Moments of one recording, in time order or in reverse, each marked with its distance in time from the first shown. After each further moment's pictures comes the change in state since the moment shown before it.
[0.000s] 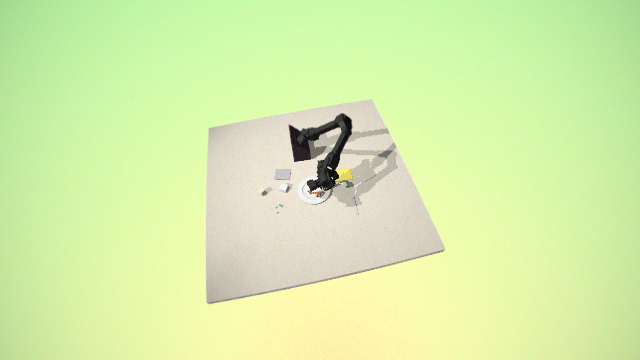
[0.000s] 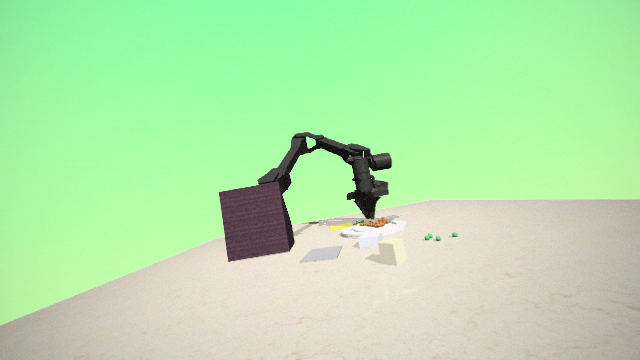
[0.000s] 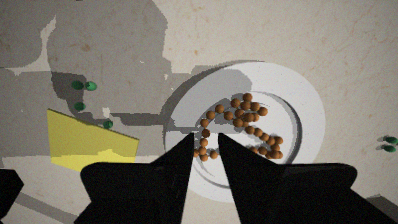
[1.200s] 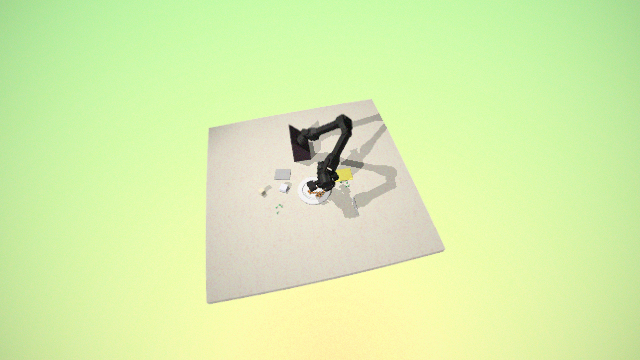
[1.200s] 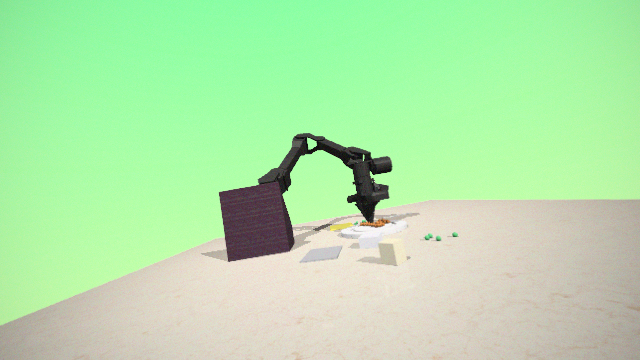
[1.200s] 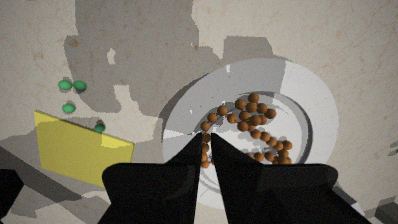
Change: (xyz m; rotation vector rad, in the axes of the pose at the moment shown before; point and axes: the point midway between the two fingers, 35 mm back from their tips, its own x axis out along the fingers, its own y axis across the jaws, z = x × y) arm 0.012 0.000 -0.001 0.002 0.003 0.002
